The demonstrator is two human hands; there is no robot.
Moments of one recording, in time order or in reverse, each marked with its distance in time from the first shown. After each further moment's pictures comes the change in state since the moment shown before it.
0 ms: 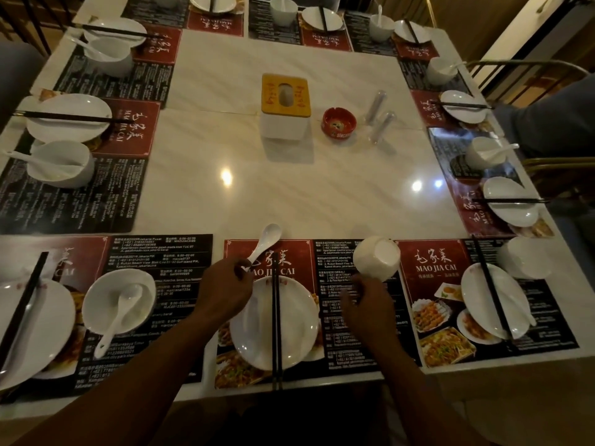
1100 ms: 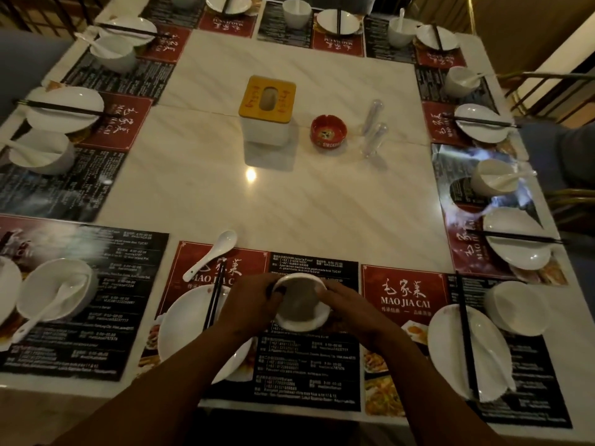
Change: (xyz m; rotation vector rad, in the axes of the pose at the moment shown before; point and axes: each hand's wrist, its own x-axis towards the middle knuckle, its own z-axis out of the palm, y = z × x) left_hand -0.022 0.125 0.114 0.072 -0.091 0.183; right_hand 0.104 0.040 -0.089 0.543 -0.917 0.148
